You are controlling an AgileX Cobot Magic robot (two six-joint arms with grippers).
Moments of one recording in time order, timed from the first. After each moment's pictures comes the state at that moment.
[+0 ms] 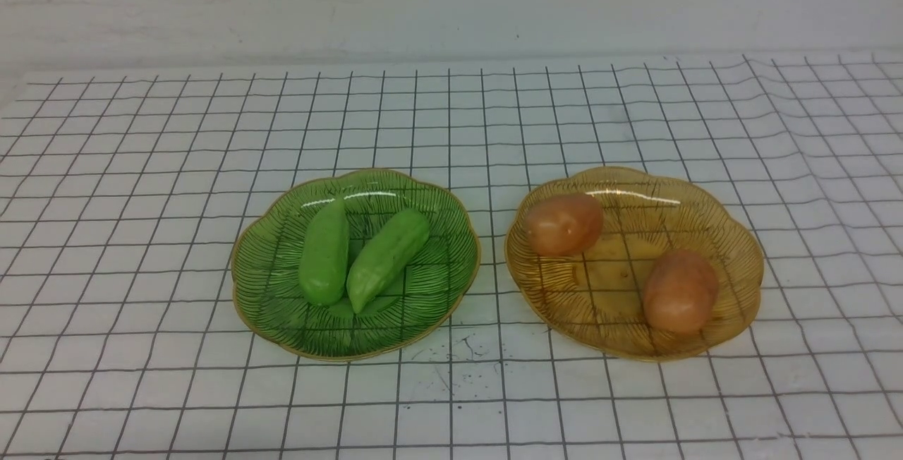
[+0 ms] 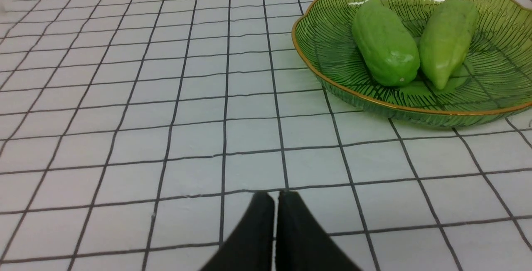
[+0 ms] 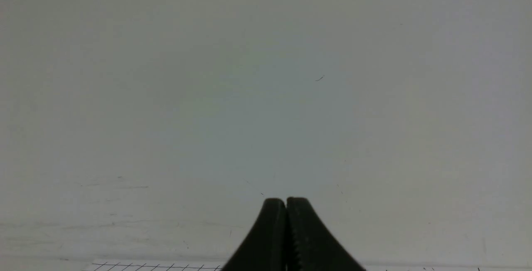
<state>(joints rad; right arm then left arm) 0.19 -0.02 -0.69 0.17 0.61 0.02 -0.03 -0.01 0.03 -0.04 0.38 0.07</state>
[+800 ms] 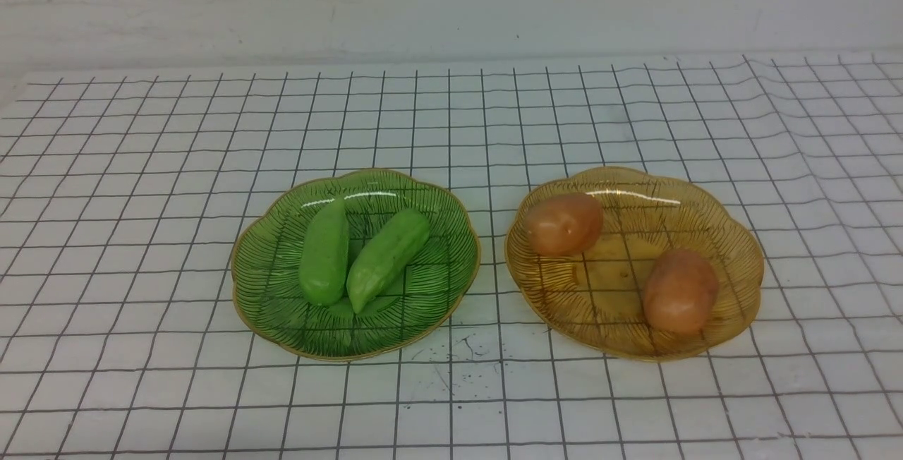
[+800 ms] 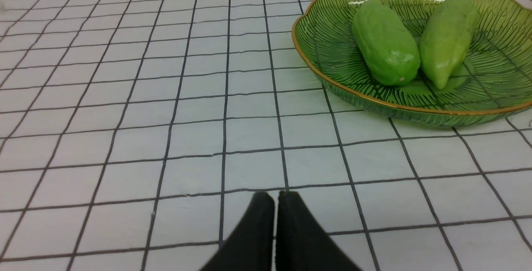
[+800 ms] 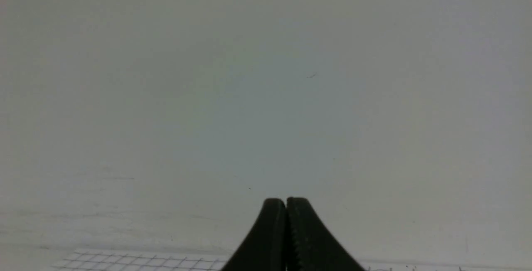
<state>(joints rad) 0.19 -0.02 -0.66 0.14 0.60 -0.01 -0.03 -0.01 0.03 -0.04 0.38 0.07</state>
